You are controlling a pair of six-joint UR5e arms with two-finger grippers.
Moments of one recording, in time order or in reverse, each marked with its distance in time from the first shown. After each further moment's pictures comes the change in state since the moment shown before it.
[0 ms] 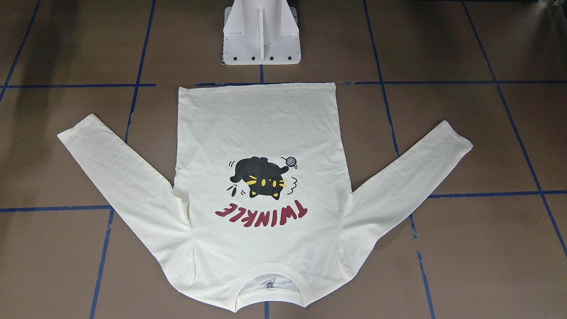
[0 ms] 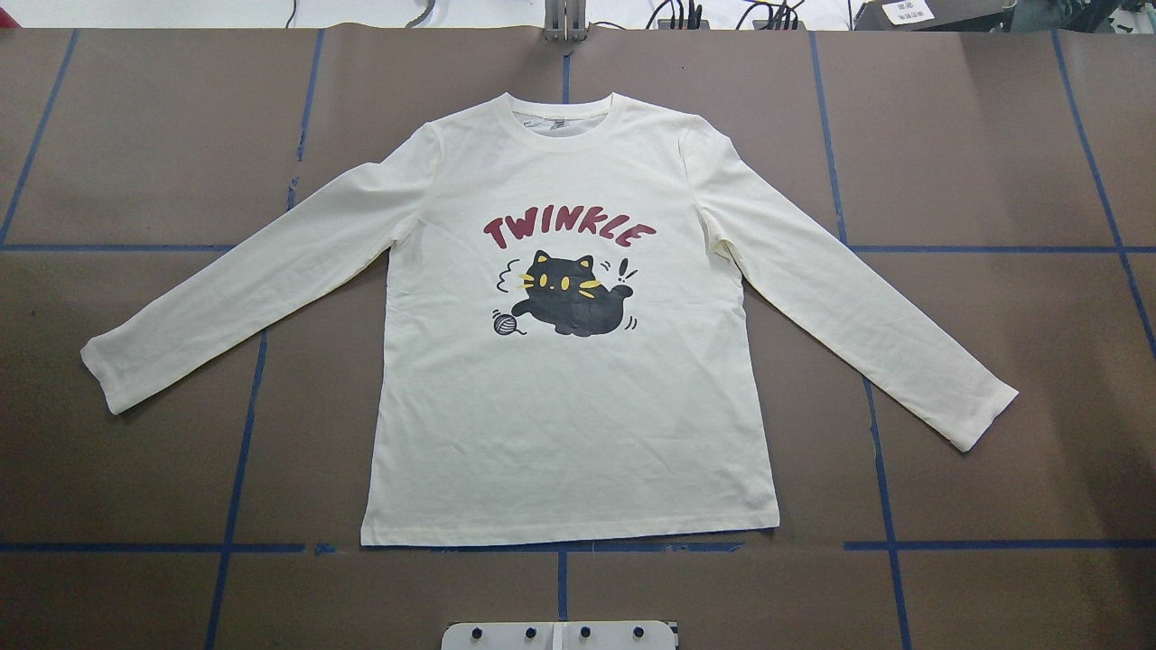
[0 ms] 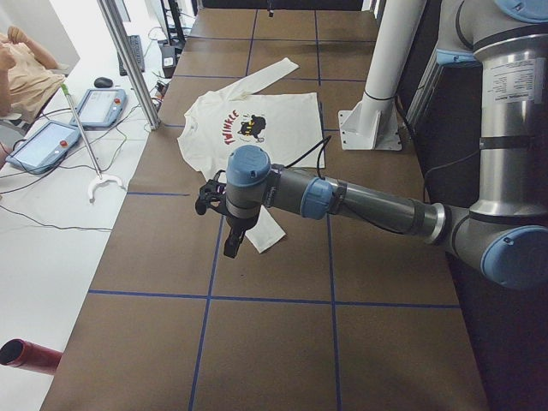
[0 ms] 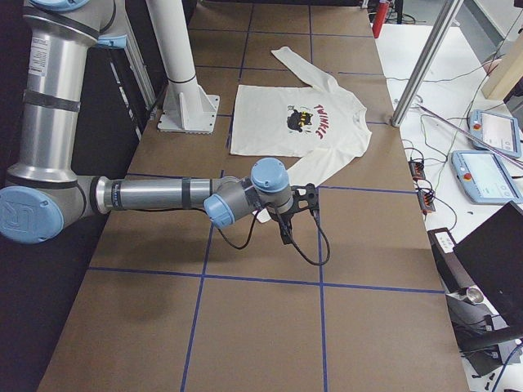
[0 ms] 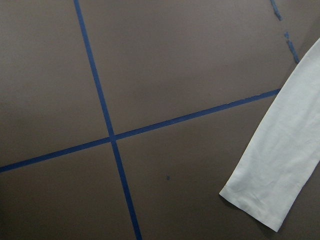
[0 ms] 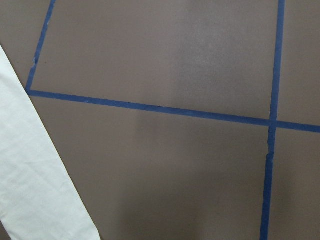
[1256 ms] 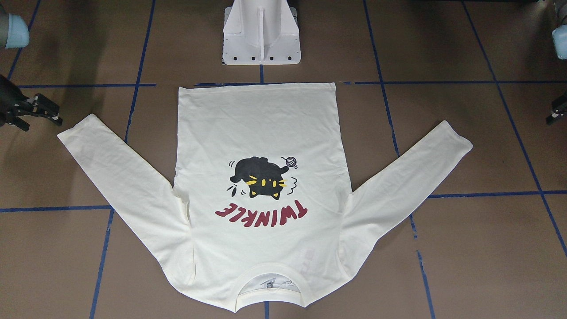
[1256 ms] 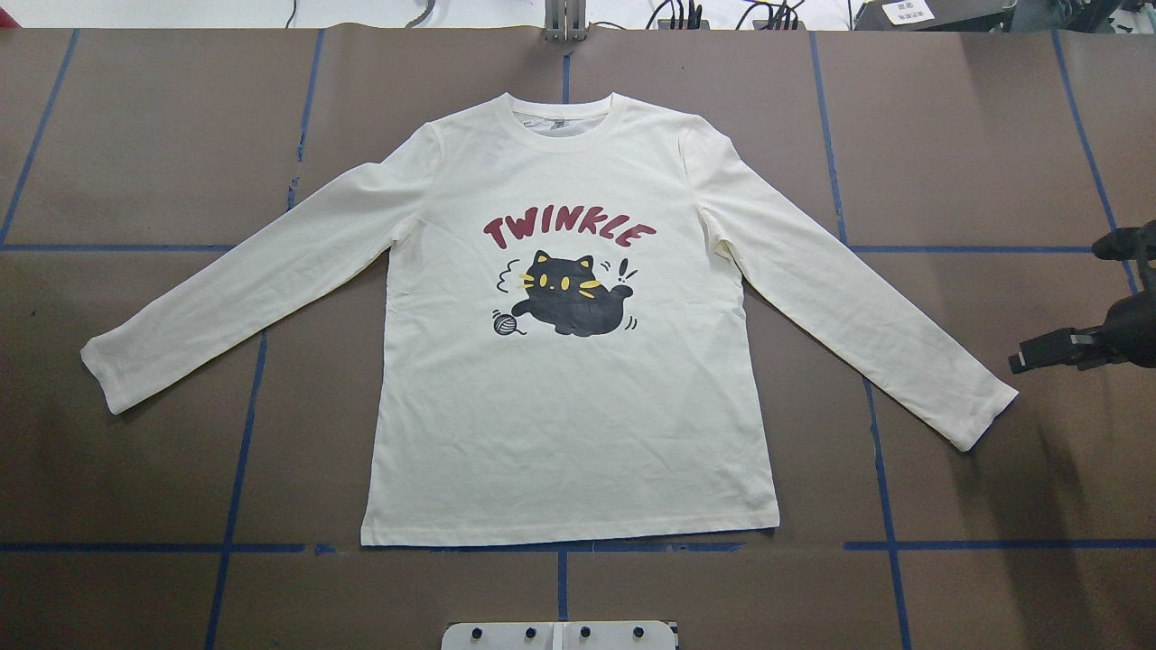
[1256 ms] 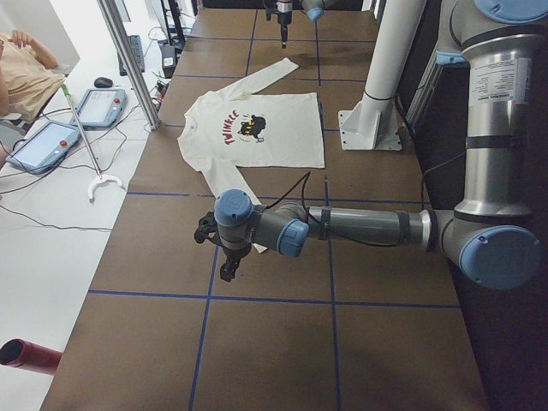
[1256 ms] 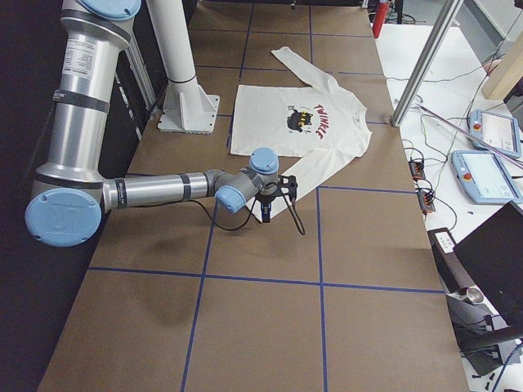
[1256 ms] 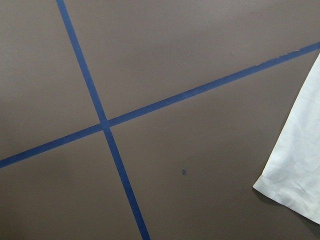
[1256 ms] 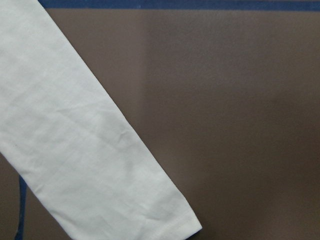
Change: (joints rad) left arm 0.117 -0.033 0.192 -0.241 -0.006 -0.004; right arm -0.445 0.010 -0.005 0.137 -0.159 0.493
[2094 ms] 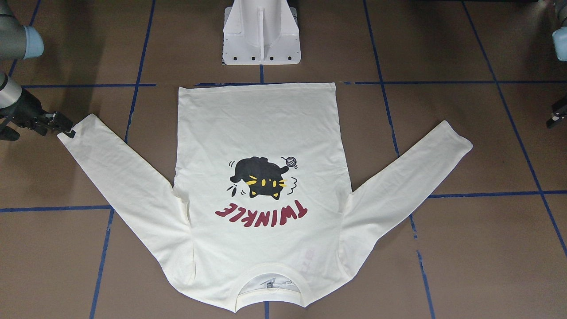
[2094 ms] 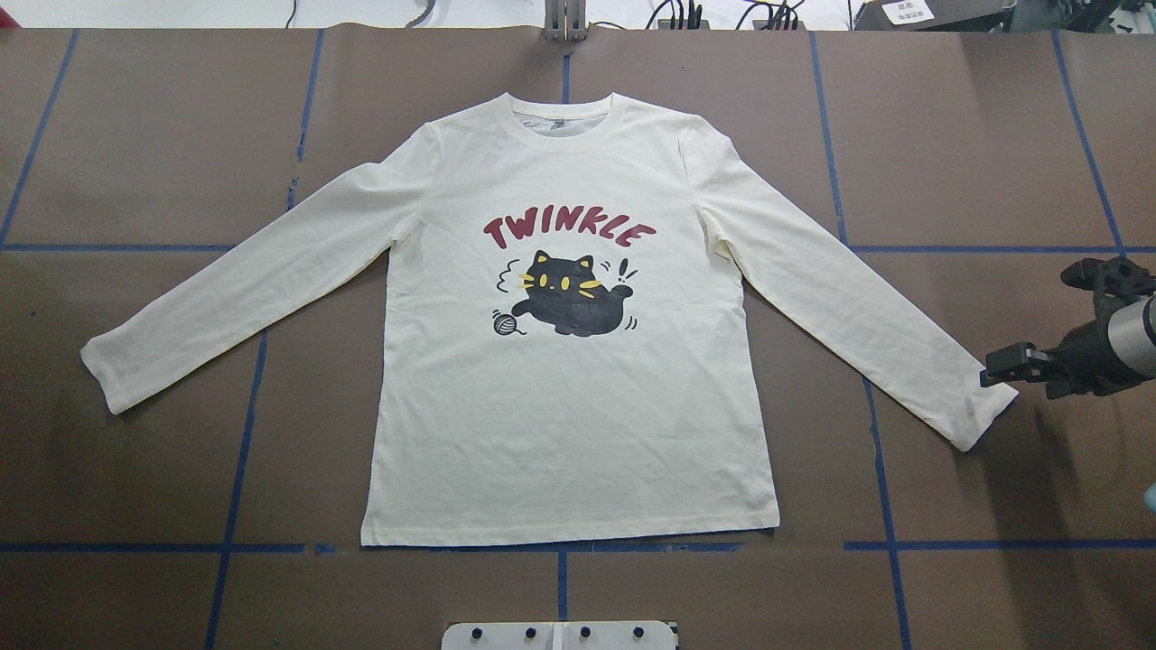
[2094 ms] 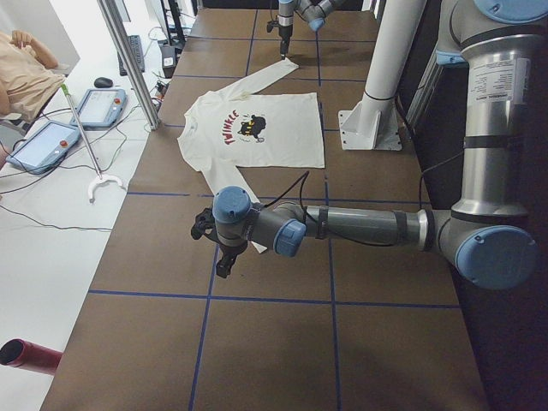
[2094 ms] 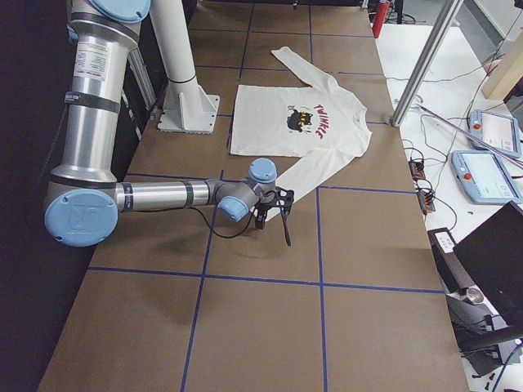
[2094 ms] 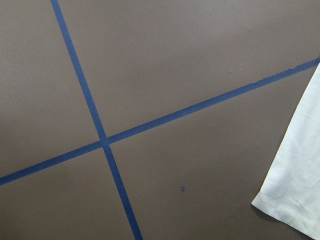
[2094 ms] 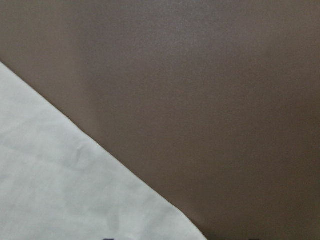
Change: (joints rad) left arm 0.001 -0.009 0.004 -0.040 0.003 -0.041; right arm -0.067 0.032 -0.118 0.103 -0.048 0.281
